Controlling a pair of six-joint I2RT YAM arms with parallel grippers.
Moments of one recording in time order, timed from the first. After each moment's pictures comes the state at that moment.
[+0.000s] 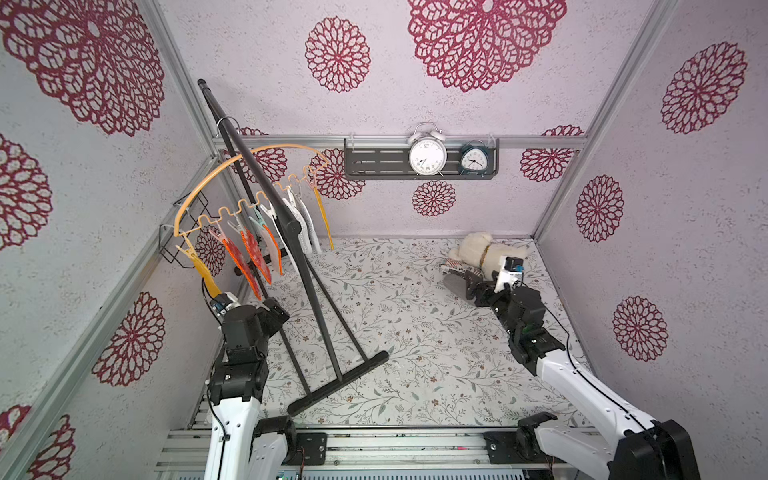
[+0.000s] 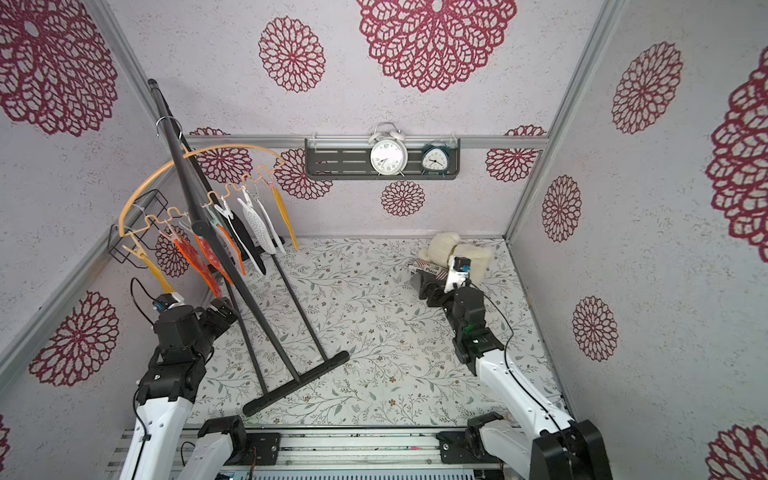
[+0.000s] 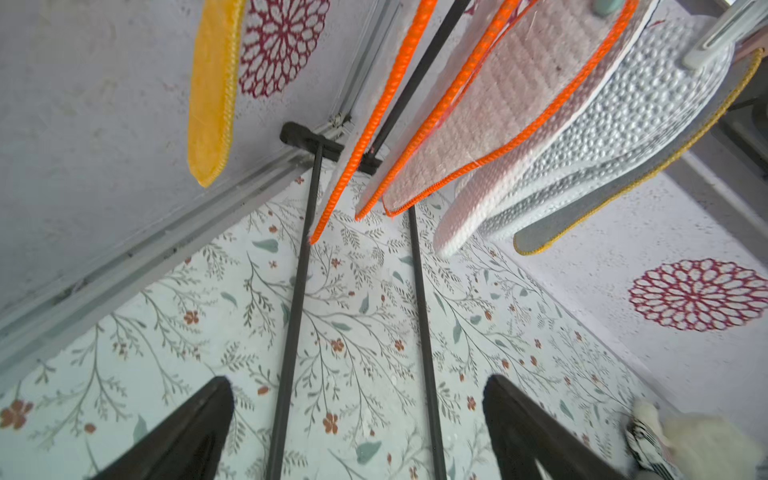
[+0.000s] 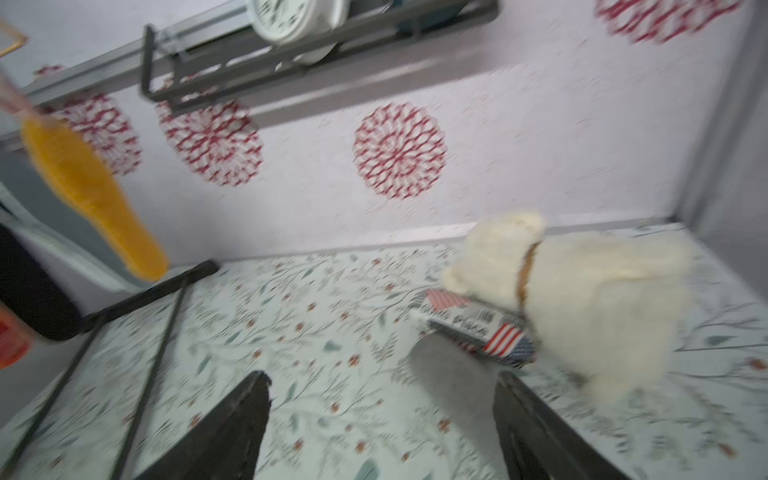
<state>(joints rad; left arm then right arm) 0.13 0.67 0.71 -0.55 -0.16 -0.62 0.39 1.04 0.62 0.26 0.04 0.30</state>
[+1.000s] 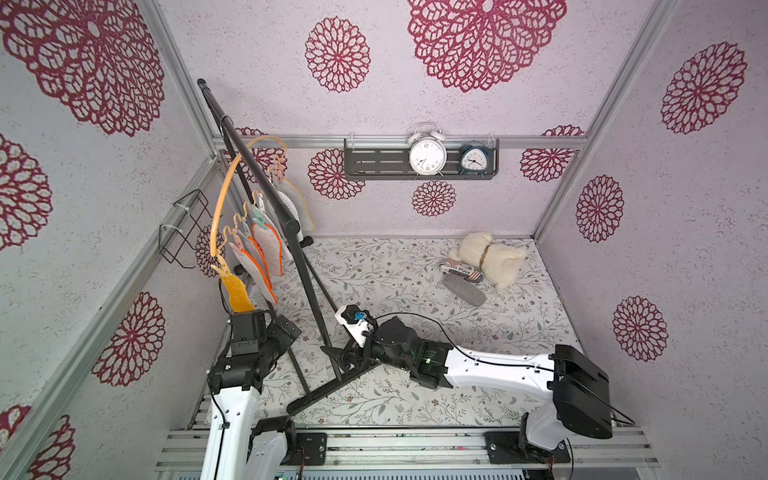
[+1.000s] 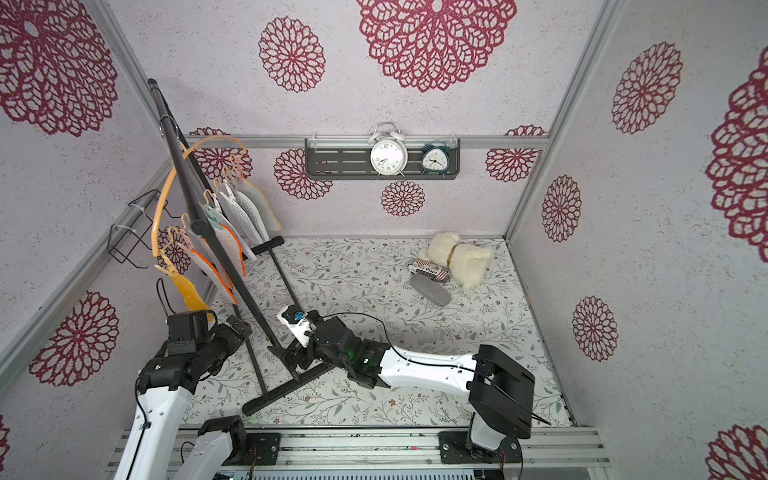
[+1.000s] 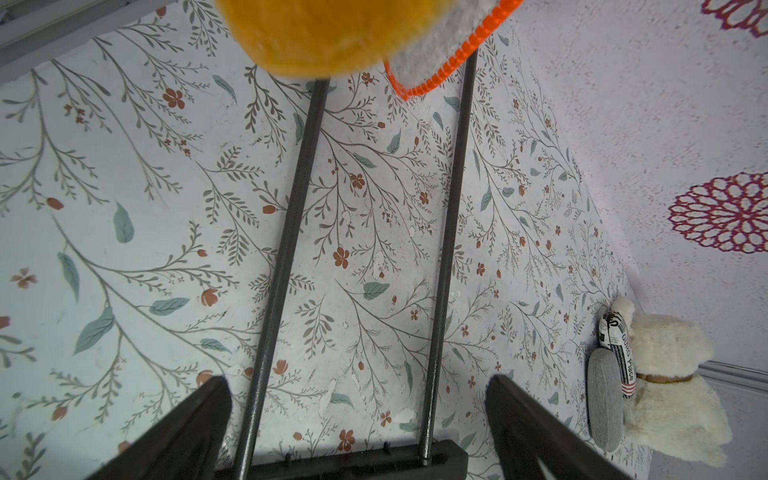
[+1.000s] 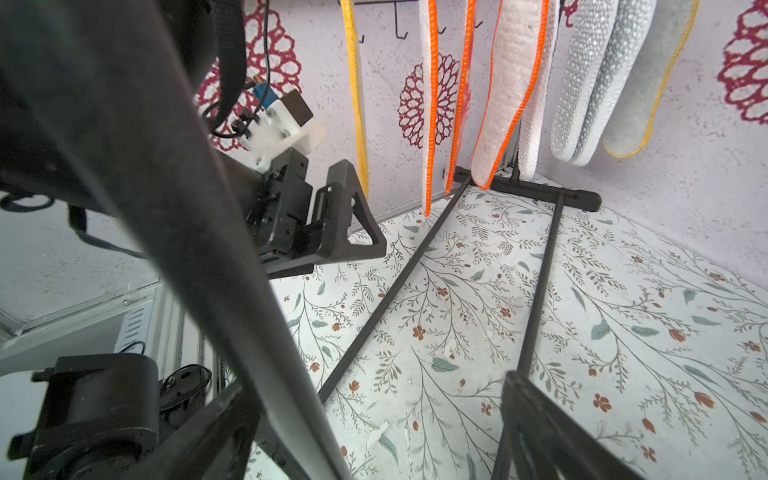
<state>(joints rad) 0.13 0.75 0.75 -0.86 0.04 -0.76 1.23 1.63 1.12 0.30 0.07 0.11</state>
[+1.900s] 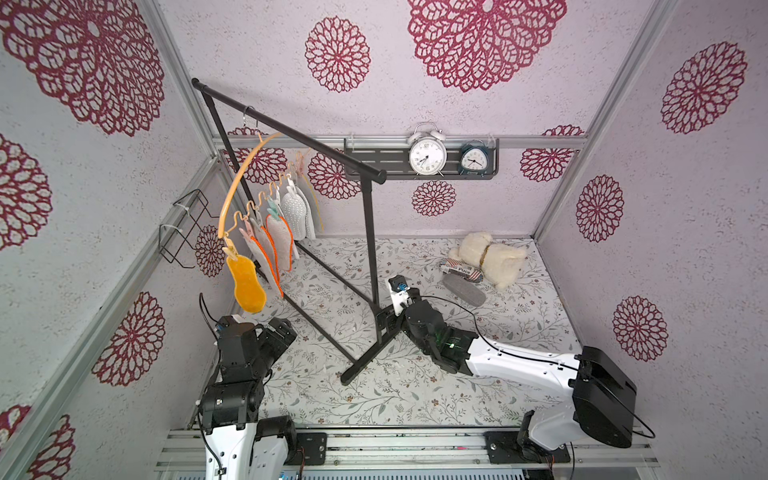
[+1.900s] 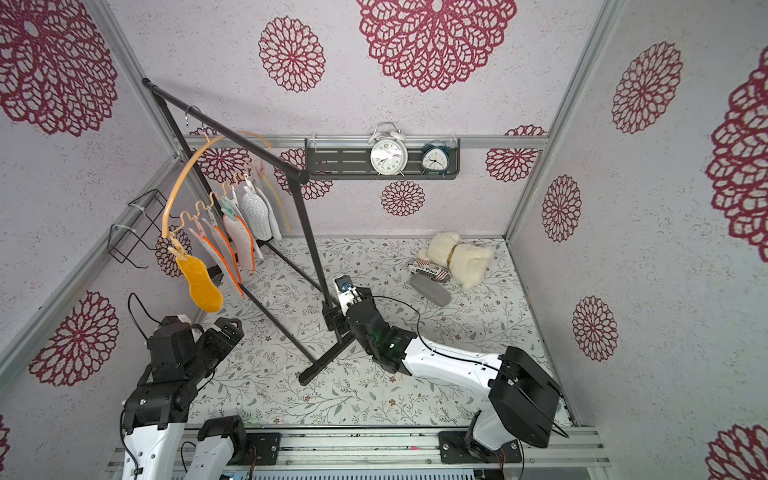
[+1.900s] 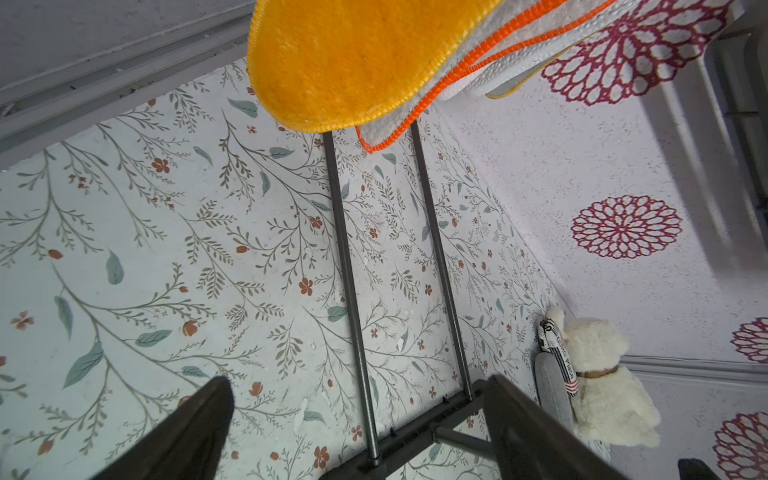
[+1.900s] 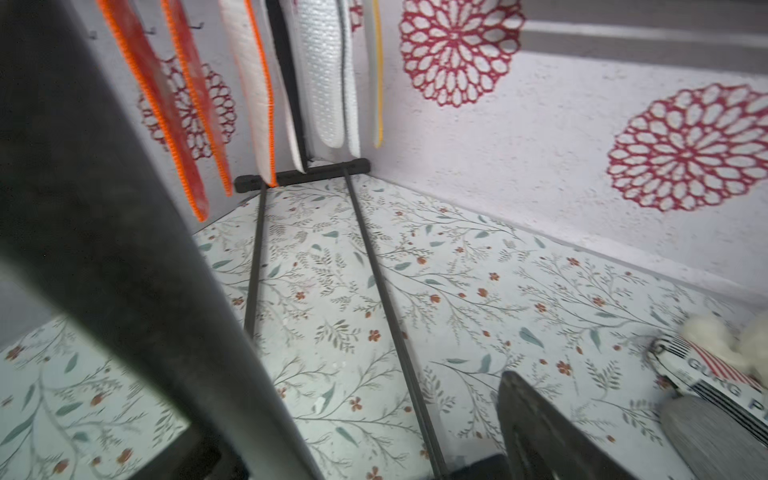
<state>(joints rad) 0.13 0.56 0.76 -0.85 0.06 -0.75 1.02 1.48 0.97 0.26 0.45 0.16</state>
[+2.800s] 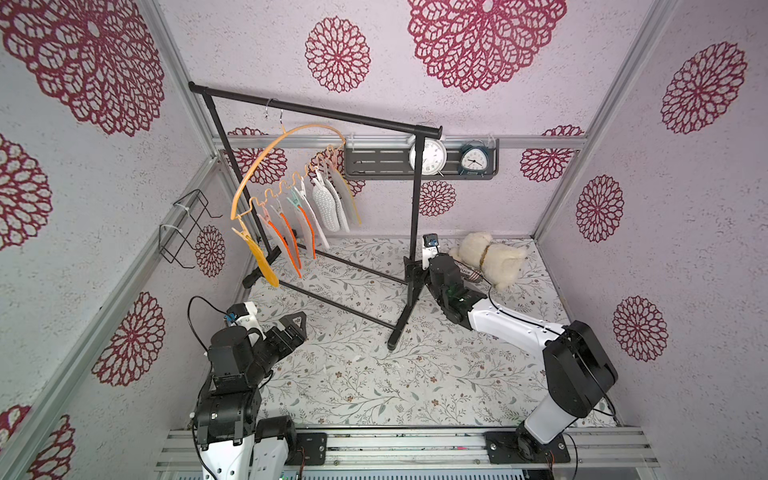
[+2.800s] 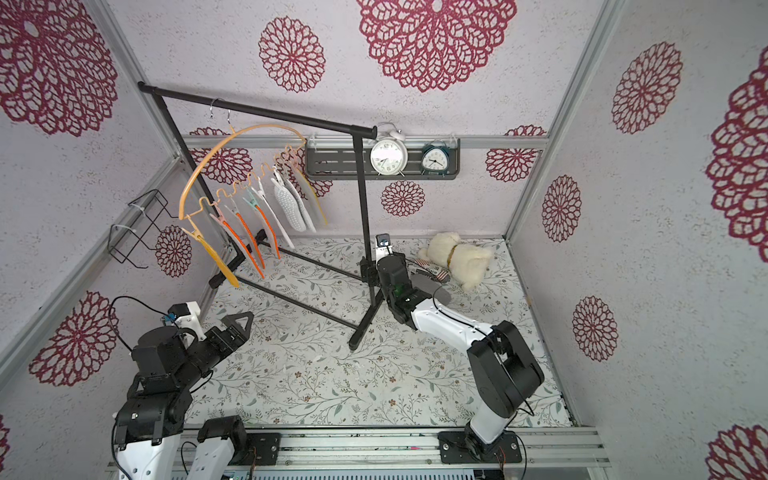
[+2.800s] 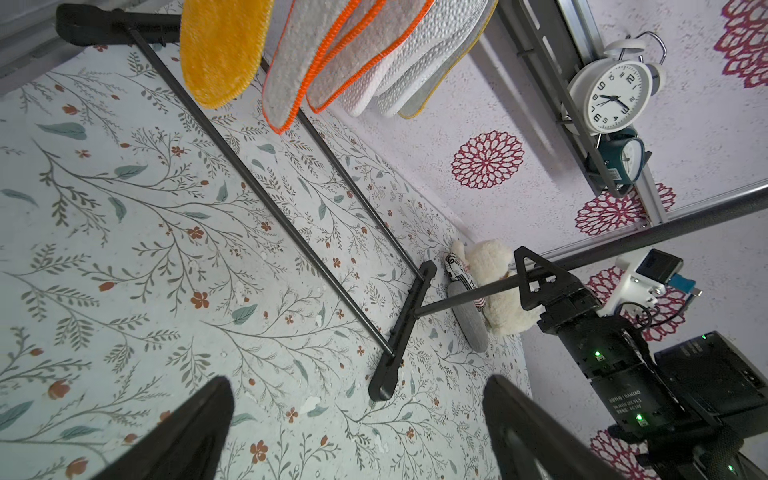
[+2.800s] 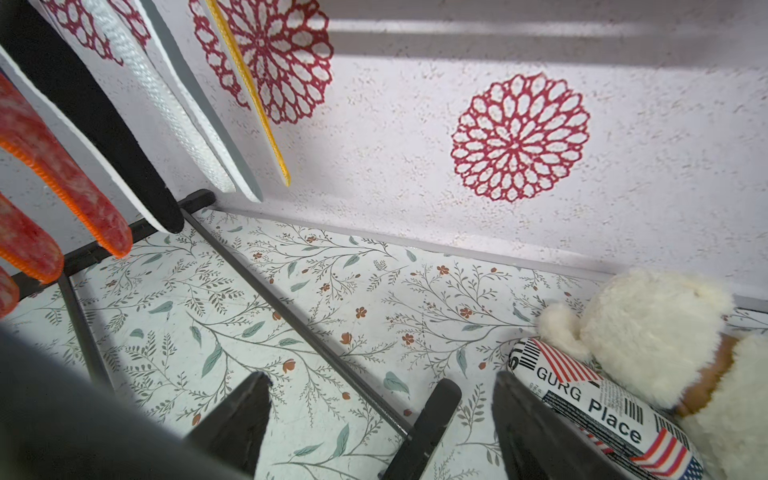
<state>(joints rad) 0.13 0.50 0.81 -0.78 0.32 -0.62 0.66 1.65 1.14 0.26 0.34 0.15</state>
